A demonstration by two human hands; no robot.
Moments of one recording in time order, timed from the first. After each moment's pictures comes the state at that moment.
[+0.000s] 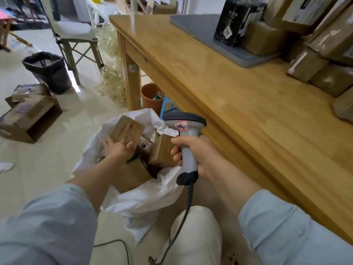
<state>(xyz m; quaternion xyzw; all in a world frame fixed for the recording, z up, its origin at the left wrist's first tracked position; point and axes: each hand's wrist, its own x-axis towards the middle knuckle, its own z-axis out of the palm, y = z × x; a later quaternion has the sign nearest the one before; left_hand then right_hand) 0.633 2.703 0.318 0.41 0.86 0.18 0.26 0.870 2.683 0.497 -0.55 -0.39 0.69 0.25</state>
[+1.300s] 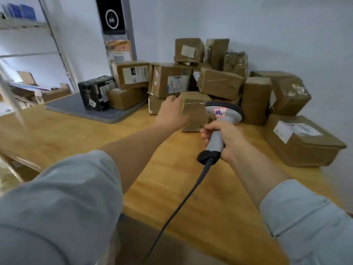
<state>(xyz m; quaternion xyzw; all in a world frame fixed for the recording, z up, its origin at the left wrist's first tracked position) 1.113 2.784 0.636 0.81 0.49 0.31 0.09 1.220 2.662 0.641 -0.54 -0.20 0.52 0.63</state>
